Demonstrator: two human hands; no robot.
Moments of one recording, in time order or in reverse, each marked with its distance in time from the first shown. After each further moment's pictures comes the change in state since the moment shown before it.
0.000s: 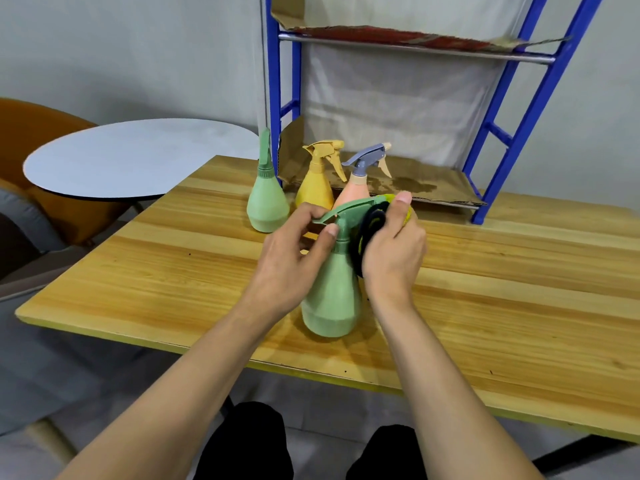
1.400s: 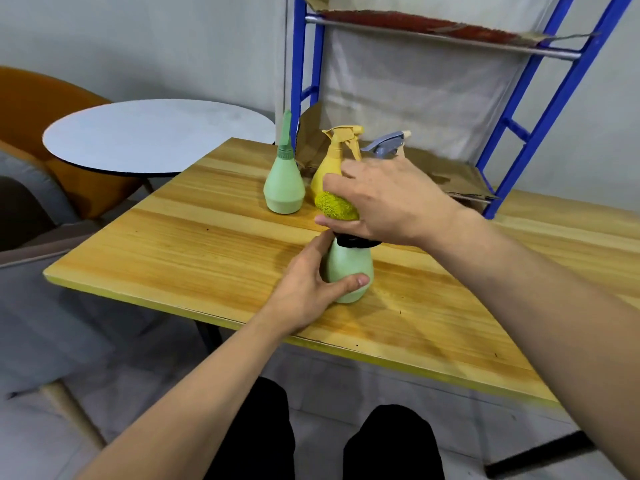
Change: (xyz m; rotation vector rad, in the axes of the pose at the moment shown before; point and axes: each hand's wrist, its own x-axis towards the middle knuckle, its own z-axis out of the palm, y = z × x) left_hand -0.048 -0.036 0.011 -0.066 -0.184 -0.206; right_hand 0.041 -0.059 -0.008 -0.840 -0.748 -1.432
